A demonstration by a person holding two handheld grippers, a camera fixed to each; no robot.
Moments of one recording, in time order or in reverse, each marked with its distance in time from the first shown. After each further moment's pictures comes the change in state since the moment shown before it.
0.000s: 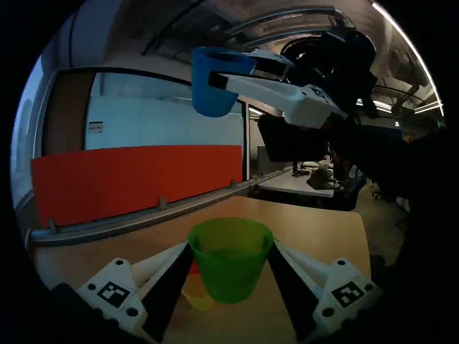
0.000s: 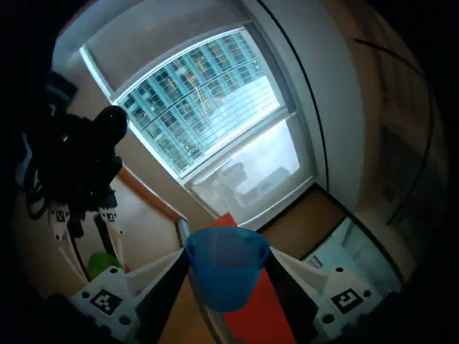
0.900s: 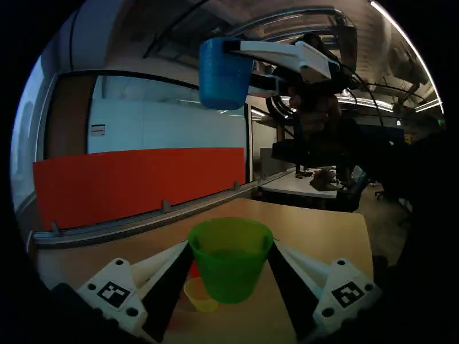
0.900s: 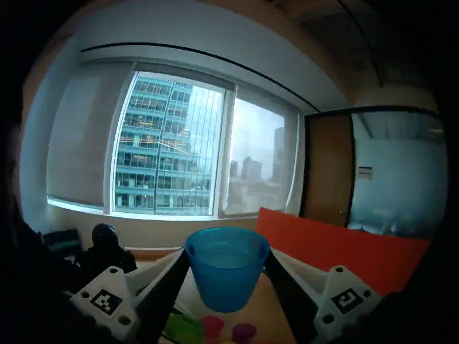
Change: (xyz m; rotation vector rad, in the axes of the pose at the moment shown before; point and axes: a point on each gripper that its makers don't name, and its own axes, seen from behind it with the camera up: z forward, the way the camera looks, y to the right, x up) left arm 0.007 -0.006 -0.003 0.020 0.011 0.010; right arm 0.030 0.002 -0.008 0.110 0.059 0.799
